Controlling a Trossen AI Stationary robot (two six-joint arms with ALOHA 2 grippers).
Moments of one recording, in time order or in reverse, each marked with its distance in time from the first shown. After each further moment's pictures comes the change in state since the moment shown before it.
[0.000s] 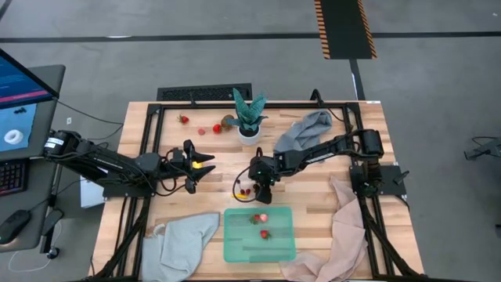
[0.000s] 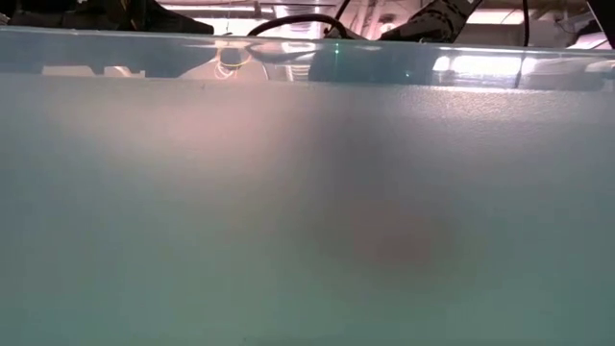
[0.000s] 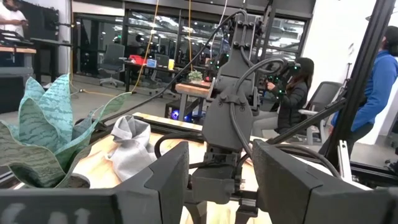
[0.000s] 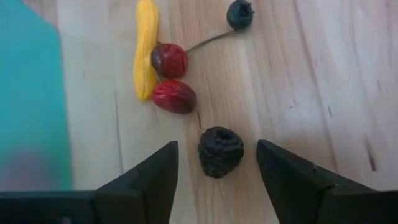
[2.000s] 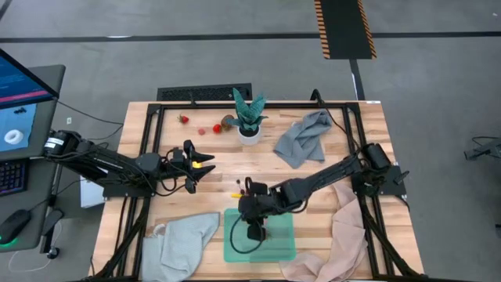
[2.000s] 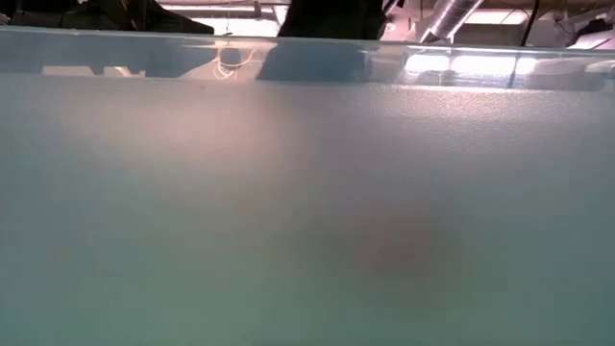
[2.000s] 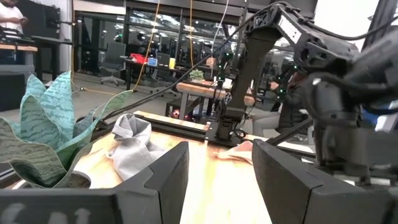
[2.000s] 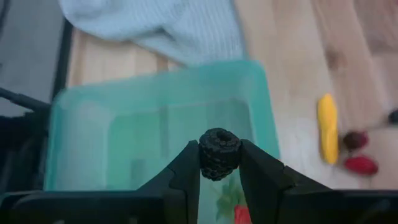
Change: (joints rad) left arm 0.000 0.000 0.000 -0.005 -0.005 -0.008; right arm 0.341 0.005 0.348 -0.188 0.228 0.196
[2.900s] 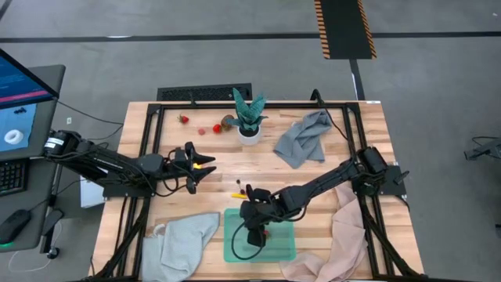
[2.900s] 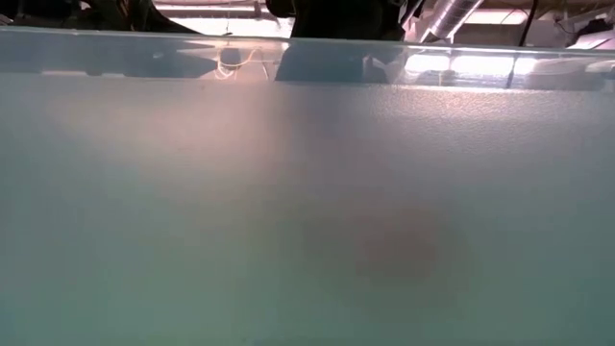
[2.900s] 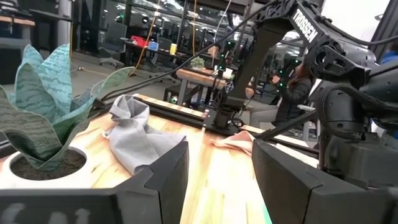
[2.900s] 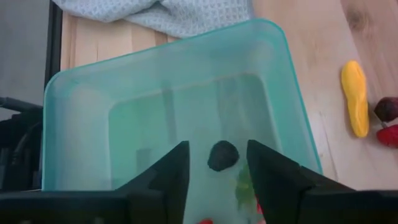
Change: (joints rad) left arm 0.000 0.000 0.000 -0.057 -0.002 -0.085; right arm 0.035 0.042 -0.001 -0.006 0.006 0.094
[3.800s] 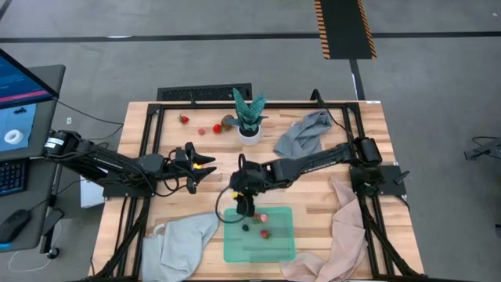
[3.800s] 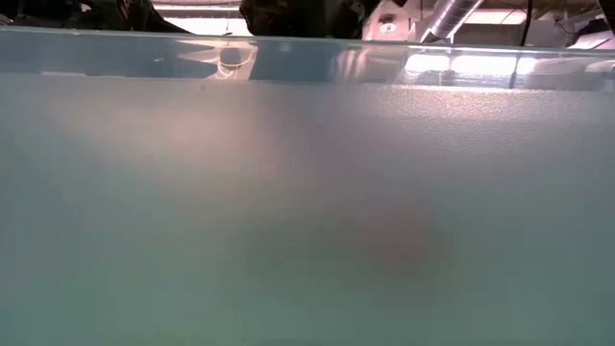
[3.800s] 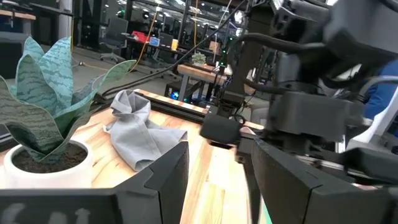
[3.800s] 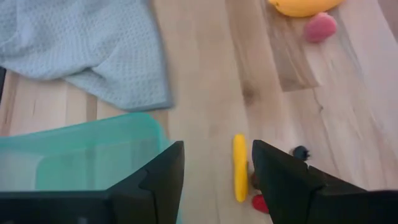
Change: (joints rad) left arm 0.000 0.000 0.000 -0.021 -0.003 -0.014; right arm -0.220 -0.001 0.086 -0.037 -0.055 -0.224
